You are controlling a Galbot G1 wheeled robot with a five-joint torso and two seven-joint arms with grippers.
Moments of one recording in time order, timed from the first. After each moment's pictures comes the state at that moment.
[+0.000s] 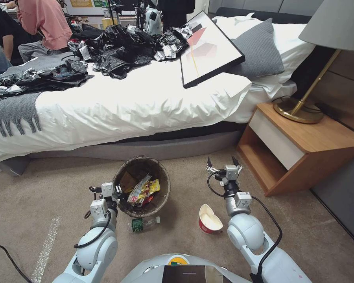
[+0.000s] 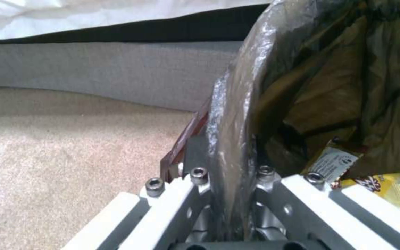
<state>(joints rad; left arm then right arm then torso) 1.60 -1.21 -0.40 -2.14 -0.42 0.29 -0.49 -1.40 1.12 0.23 2.02 0.23 0.04 0.43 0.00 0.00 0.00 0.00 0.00</state>
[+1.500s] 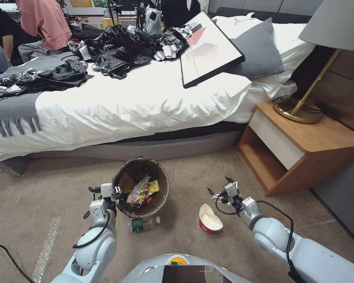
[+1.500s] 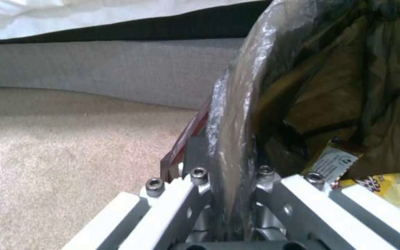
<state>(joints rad) 1.60 -1.19 -0.40 -2.14 -0.43 0.29 -0.49 -1.29 0.60 -0.05 1.88 0.52 -0.02 0.26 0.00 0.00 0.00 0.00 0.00</state>
